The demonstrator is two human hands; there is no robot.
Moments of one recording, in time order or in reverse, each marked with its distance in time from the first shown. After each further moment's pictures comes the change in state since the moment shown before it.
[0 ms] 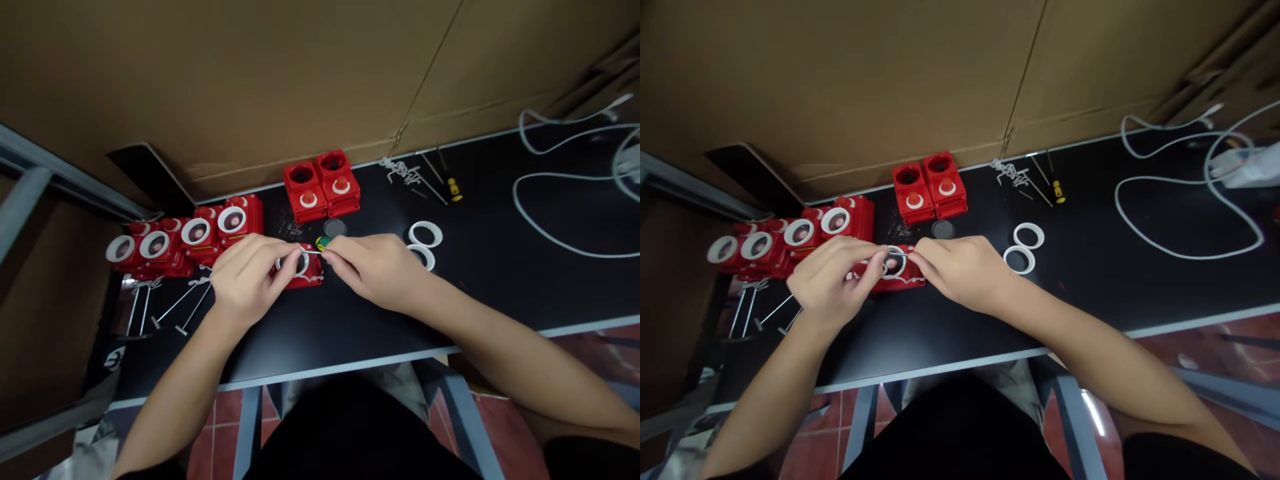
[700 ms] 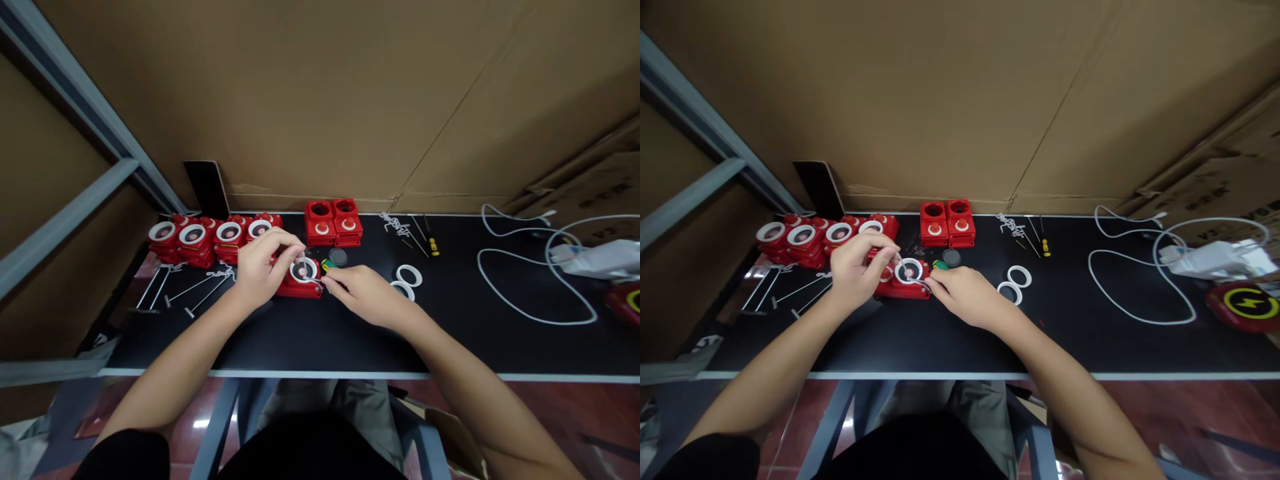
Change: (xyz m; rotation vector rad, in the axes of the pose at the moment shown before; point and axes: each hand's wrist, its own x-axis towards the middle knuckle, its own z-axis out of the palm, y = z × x) left_hand -0.003 -0.010 0.001 -0.327 0.185 -0.211; right_hand 0.009 -0.004 -0.001 0.202 -0.525 0.249
